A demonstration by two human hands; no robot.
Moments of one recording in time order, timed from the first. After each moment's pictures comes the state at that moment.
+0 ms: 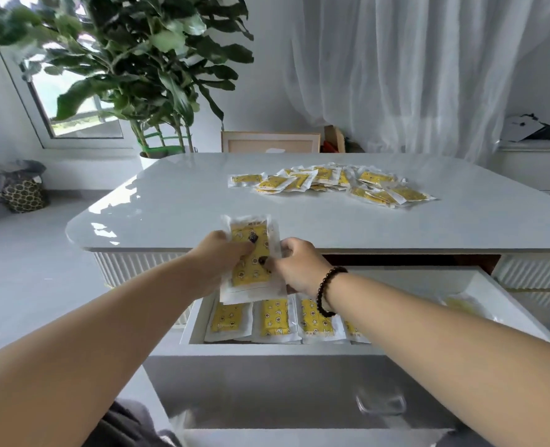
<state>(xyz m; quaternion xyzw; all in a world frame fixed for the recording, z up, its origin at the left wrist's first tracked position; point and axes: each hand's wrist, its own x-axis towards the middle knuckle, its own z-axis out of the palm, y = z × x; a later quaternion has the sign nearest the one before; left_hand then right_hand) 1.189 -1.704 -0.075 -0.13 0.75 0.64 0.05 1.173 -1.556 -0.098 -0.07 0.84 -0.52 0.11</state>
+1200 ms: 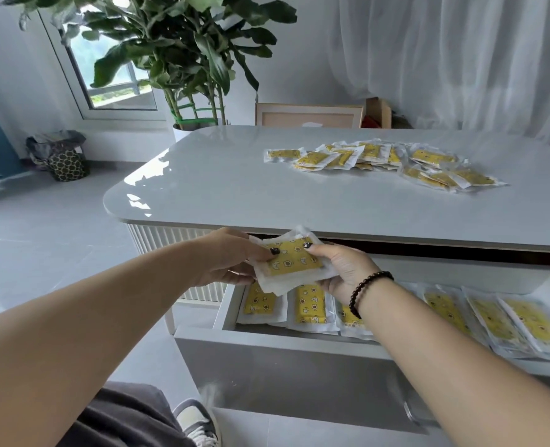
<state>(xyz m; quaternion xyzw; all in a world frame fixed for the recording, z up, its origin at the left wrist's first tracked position) 1.182 -1.756 -0.098 -0.13 0.78 0.58 0.18 1.141 -1.570 -0.150 0.14 0.55 -0.80 0.17</state>
